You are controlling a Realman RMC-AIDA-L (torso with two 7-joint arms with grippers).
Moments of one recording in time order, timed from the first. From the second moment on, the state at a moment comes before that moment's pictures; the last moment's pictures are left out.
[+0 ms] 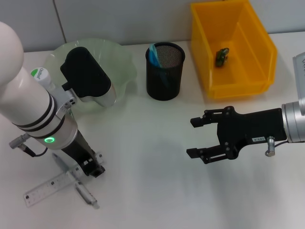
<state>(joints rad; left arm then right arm) -0.71 -2.08 1.66 1.13 2.60 1.41 -2.47 0.41 2.07 -1.07 -0.96 -1.95 -1.49 1.41</state>
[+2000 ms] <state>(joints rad) -0.52 -2.07 1.21 1.26 1.70 1.36 -2.09 0.37 2.07 -1.06 -0.95 -1.94 -1.50 1.41</state>
